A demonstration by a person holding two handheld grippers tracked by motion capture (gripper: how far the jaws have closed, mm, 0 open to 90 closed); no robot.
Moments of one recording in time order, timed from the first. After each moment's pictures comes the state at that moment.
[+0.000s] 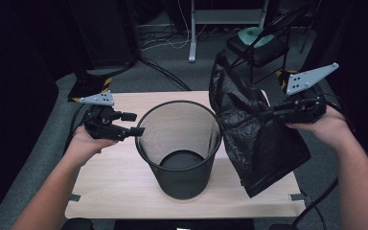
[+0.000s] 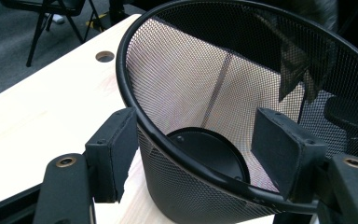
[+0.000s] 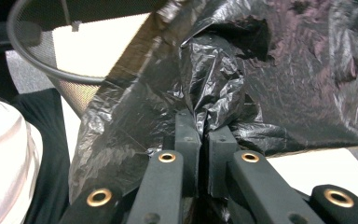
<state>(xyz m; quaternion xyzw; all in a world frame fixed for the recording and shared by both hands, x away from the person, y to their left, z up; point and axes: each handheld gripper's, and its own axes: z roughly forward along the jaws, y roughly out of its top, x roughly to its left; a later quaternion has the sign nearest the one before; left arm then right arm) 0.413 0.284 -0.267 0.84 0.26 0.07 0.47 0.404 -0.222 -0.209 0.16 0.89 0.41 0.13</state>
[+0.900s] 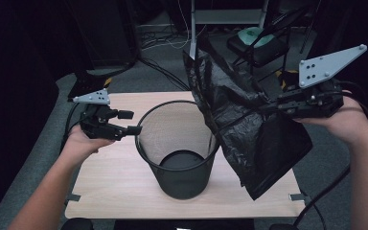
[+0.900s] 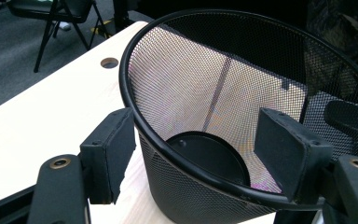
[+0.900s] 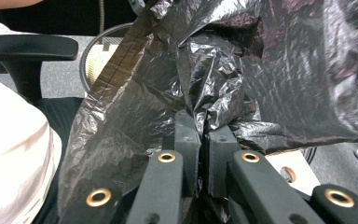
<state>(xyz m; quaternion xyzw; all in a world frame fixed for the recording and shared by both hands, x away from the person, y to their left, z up) 0.406 0.288 -0.257 0.84 0.25 0.08 0.48 0.369 -0.204 -0.152 0.07 0.89 0.43 0.15</state>
